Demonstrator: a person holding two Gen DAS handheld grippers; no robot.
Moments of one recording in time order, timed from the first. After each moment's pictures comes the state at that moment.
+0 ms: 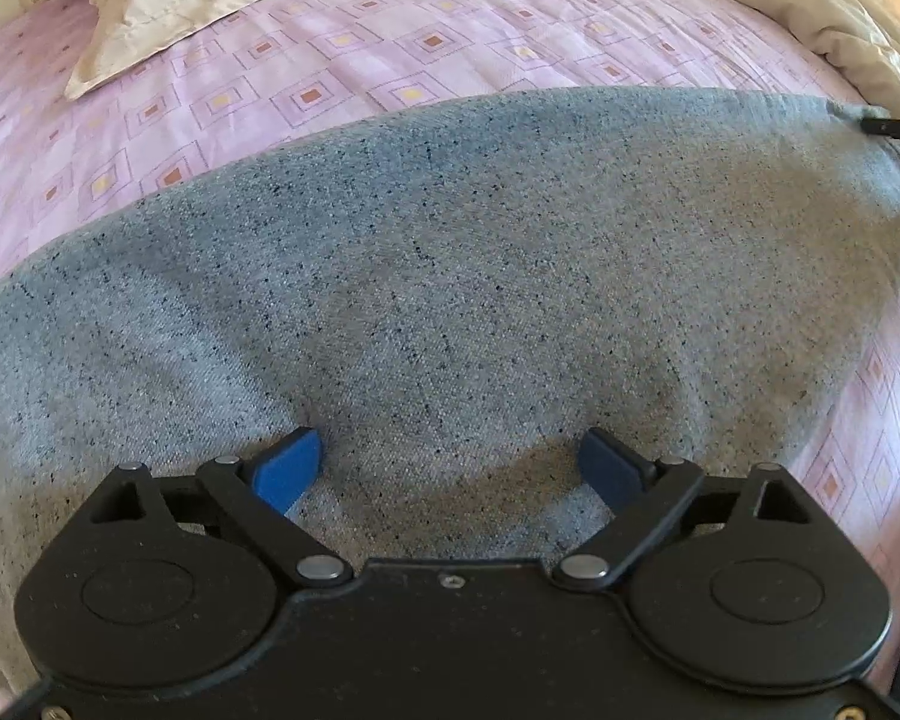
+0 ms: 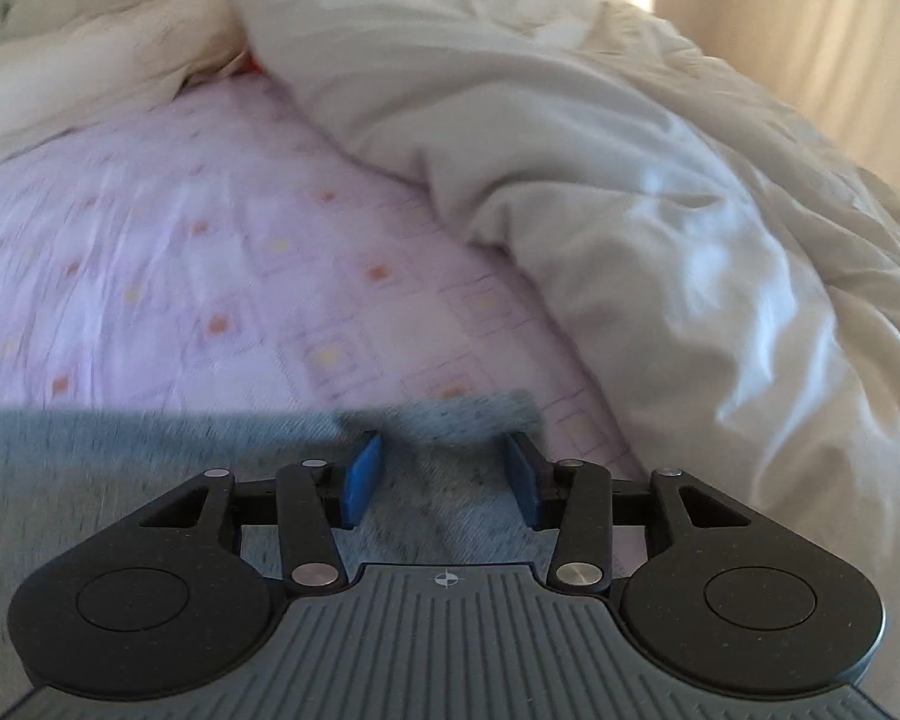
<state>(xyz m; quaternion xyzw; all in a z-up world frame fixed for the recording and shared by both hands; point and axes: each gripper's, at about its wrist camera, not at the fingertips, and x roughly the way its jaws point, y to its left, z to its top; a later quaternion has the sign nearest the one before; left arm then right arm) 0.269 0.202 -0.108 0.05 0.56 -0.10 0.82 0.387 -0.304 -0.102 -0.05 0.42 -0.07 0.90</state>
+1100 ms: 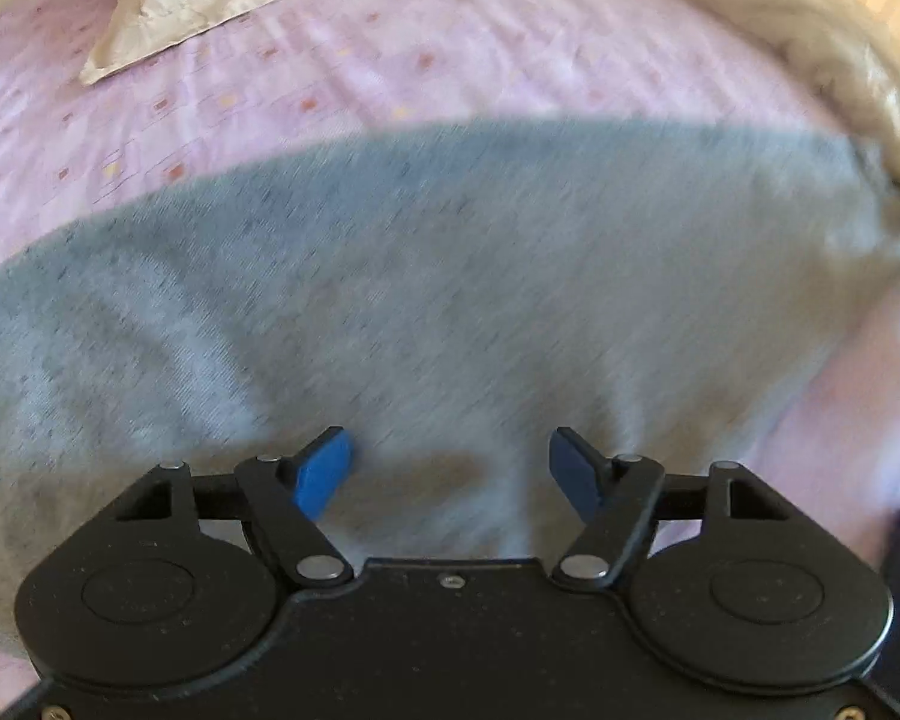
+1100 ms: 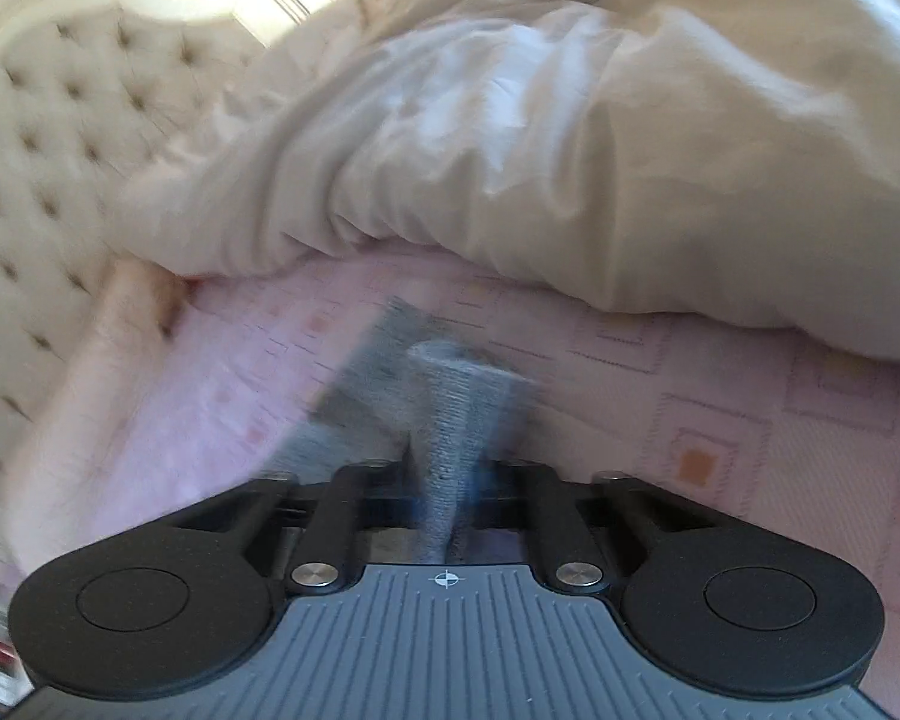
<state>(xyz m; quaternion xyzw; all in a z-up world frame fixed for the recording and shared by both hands) 0.266 0.190 -0.079 -0.01 0.57 -0.10 0.82 0.301 -0.387 -0.120 0.35 0.36 -0.09 0.86</state>
